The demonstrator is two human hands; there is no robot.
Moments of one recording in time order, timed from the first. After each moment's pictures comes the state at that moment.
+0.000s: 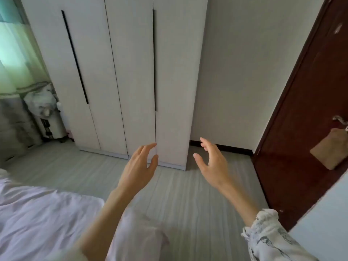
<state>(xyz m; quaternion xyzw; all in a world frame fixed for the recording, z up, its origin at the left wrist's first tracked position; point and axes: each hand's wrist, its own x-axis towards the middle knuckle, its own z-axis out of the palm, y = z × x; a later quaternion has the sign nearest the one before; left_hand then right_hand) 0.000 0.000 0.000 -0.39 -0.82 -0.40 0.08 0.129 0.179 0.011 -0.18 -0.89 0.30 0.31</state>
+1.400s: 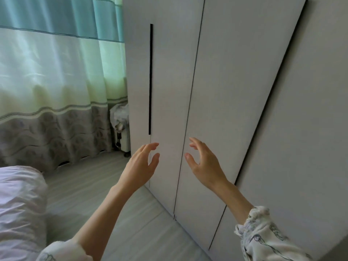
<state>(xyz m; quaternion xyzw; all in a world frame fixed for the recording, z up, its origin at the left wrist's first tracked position) -0.650 0.168 0.026 -0.14 -0.89 -0.38 0.22 -0.636 0.367 0.048 0.15 -0.89 0.37 0.21</state>
